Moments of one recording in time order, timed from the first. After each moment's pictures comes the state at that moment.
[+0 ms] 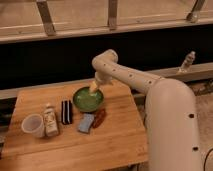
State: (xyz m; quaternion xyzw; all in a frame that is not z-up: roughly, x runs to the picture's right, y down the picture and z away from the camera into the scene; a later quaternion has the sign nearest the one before) arm -0.021 0.002 0.911 -0.25 0.09 0.53 0.80
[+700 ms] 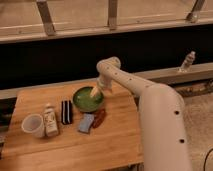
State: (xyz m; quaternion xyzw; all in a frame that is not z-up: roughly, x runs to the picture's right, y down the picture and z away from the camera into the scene) arm -0.030 0.044 0.950 -0.33 0.10 0.54 0.77
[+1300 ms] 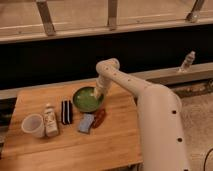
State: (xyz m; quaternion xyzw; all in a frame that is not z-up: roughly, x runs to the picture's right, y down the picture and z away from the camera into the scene) arm -0.033 0.048 0.948 -0.33 0.10 0.54 0.76
